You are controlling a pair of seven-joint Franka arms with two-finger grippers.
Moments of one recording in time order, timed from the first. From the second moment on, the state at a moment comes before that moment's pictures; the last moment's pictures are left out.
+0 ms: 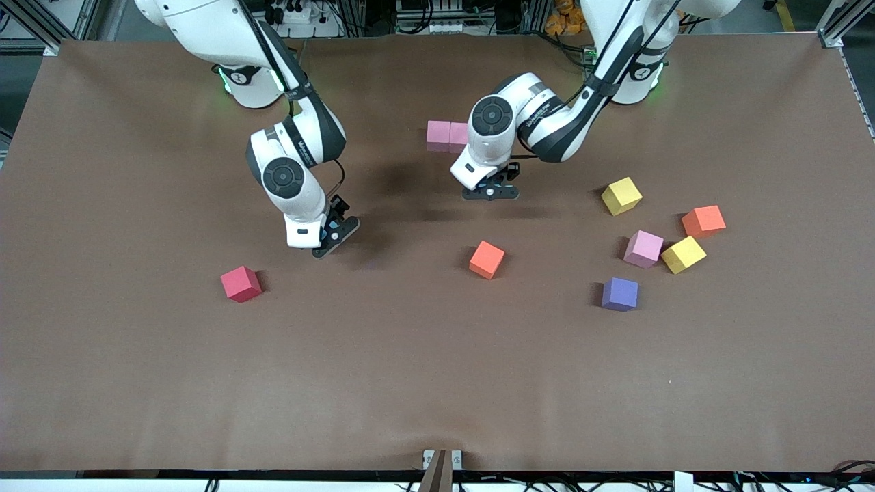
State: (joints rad) left arm -0.55 0.38 -0.31 -2.13 0.05 2.34 -0.86; right arm 0.61 0.38 -0.13 -2.19 0.07 2.44 -0.33
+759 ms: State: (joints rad) left arm -0.55 0.40 -0.32 -2.13 0.06 2.35 -0.87; right arm 0.61 0.38 -0.13 -2.19 0.07 2.44 -0.33
